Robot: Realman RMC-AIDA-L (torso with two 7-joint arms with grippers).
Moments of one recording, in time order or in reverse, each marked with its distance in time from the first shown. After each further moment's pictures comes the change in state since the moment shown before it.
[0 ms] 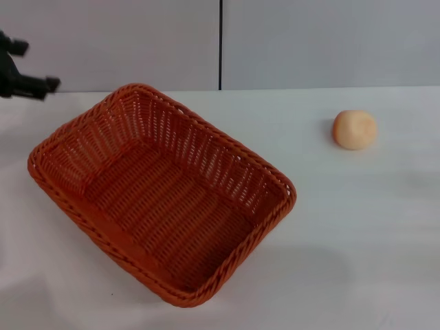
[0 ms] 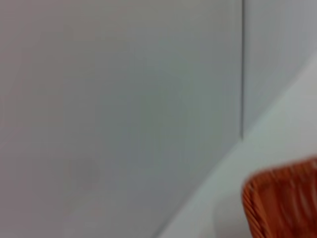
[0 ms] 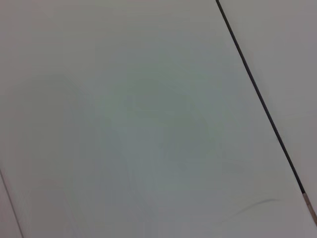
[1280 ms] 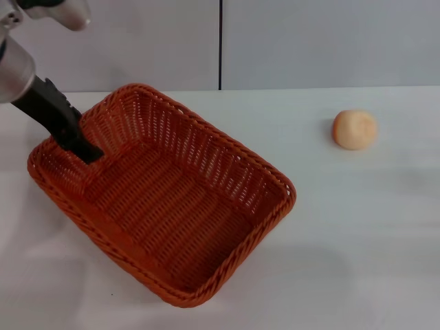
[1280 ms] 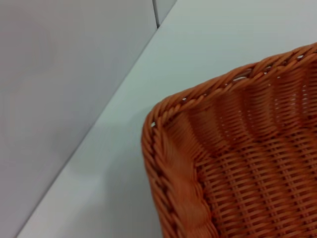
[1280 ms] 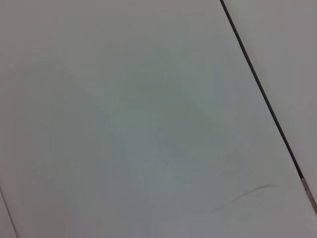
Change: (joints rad) left arm -0.222 -0.036 0.345 0.112 0.400 -0.148 -0.296; right arm 0.018 0.002 -0.012 0.044 0.000 -0.048 -0.031
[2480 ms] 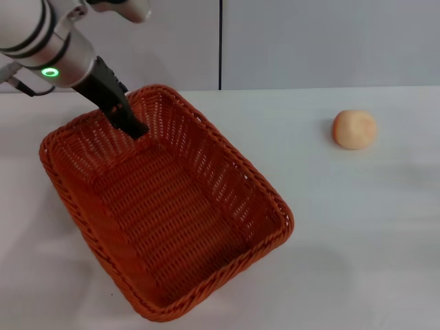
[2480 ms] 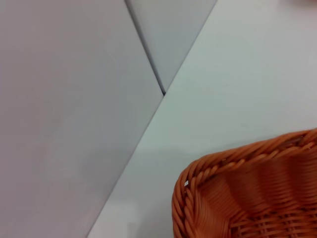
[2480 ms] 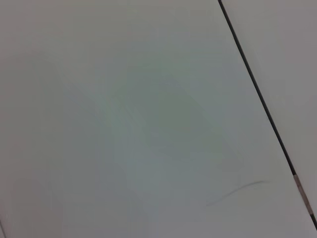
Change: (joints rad) left arm -0.032 -0.002 0.186 0.069 -0.060 0.222 -0.095; right arm 0.015 0.003 -0.001 0.000 0.000 -0.042 -0.012
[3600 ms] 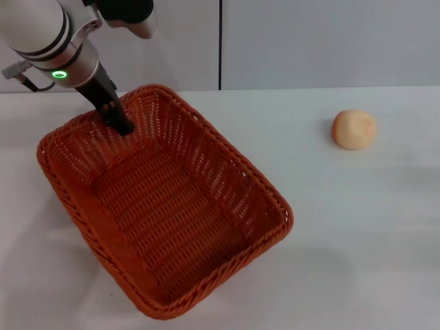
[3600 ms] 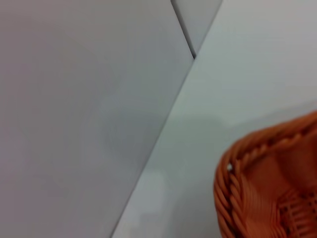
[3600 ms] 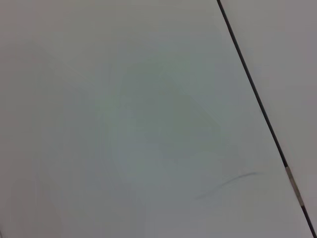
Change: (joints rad) left arm -0.083 0.008 0.030 0.222 0.111 0.156 0.027; right arm -0.004 -0.003 0.000 0.000 -0.012 -0.018 -0.006
